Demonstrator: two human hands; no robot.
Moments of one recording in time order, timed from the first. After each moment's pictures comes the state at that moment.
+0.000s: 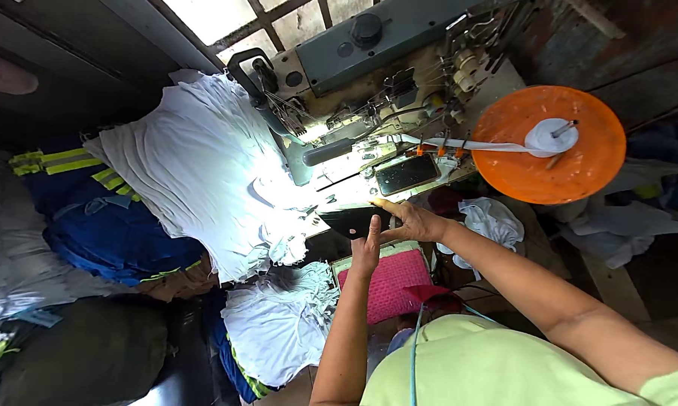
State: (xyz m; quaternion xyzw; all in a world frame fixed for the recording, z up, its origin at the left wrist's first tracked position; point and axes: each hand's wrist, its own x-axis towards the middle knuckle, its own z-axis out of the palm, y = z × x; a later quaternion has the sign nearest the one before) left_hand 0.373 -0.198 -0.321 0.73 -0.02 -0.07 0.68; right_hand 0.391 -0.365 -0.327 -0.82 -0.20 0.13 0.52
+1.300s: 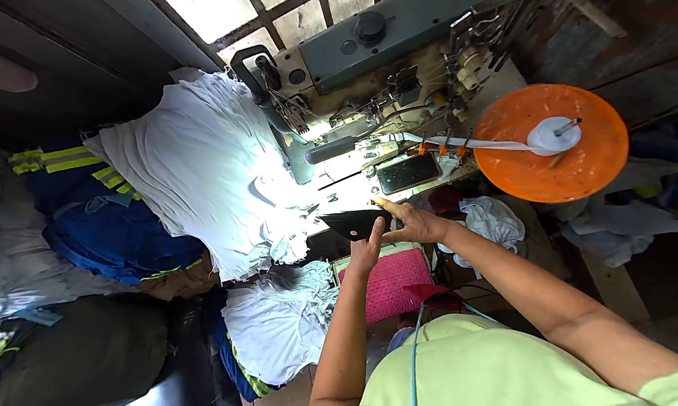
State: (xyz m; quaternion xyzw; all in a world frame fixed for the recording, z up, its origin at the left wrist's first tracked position) left_hand 0.375 -0.186 -0.321 0.76 -0.05 -0.09 0.64; right_hand 0.389 -0.361 -0.324 -0.80 -0.20 0.16 0.54
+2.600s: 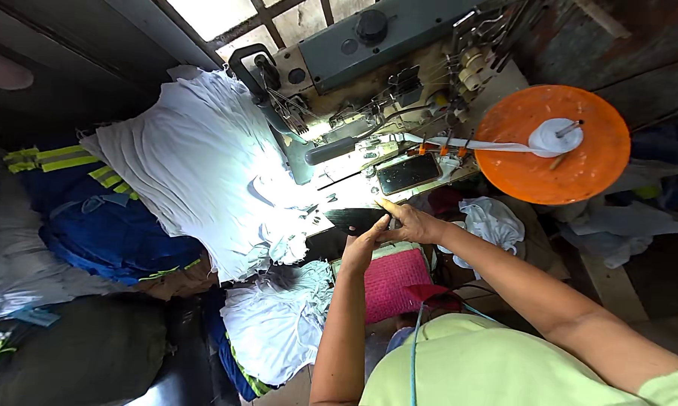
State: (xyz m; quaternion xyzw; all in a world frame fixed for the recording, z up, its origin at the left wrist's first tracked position) left_hand 0.389 -0.189 -0.295 0.59 0.12 -0.28 0.75; right_hand 0.390 -0.359 -0.330 -0.82 -0.15 0.19 0.52
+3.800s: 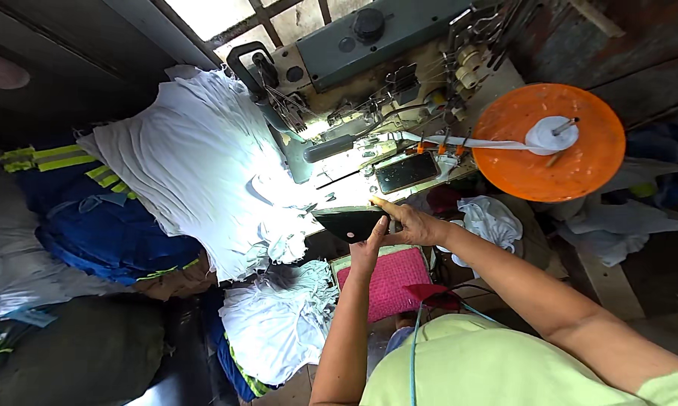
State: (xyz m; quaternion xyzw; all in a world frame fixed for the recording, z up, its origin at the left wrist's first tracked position) left_hand 0.369 -0.198 -0.314 0.62 0.01 -0.06 0.78; right_hand 0.383 -0.357 -0.315 -0.79 -0.19 0.16 0.56
